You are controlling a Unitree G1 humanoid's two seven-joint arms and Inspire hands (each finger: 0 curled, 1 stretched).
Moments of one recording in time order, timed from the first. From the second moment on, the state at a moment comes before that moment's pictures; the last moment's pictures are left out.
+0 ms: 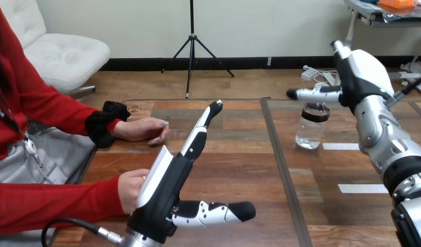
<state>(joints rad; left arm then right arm) 0.10 0.14 -0.18 0.22 0.26 -0.83 -0.05 -0.99 -0.42 0.26 1.34 -0.59 -0.16 -0.22</state>
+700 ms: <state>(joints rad) 0.15 0.14 -0.19 0.16 0.27 -0.83 -0.05 -0.99 -0.44 0.36 1.36 -0.68 -0.14 -0.12</state>
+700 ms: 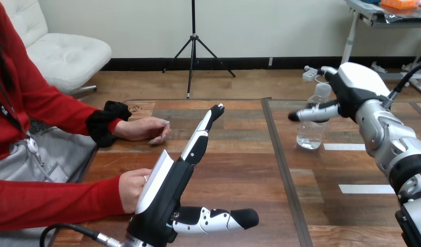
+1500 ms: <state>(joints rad) 0.18 0.14 -0.22 0.10 0.25 -0.83 -0.05 -1.02 -0.49 0.38 1.36 -0.67 -0.18 -0.13</state>
